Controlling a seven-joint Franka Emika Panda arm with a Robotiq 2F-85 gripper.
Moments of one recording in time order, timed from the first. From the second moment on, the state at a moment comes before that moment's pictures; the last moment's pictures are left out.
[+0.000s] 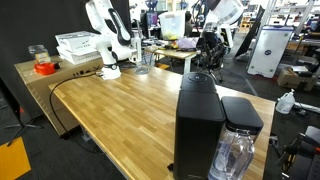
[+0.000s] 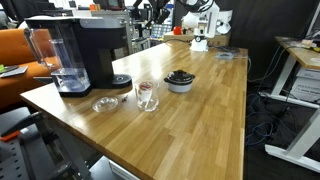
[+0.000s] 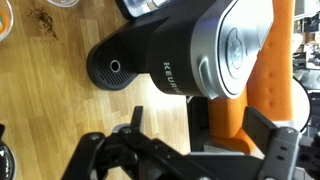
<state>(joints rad) -0.17 0.60 0.03 -1.41 0.69 1.49 -0.46</state>
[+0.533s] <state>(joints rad) -0.19 0.79 0.06 -1.15 0.70 1.30 -0.46</state>
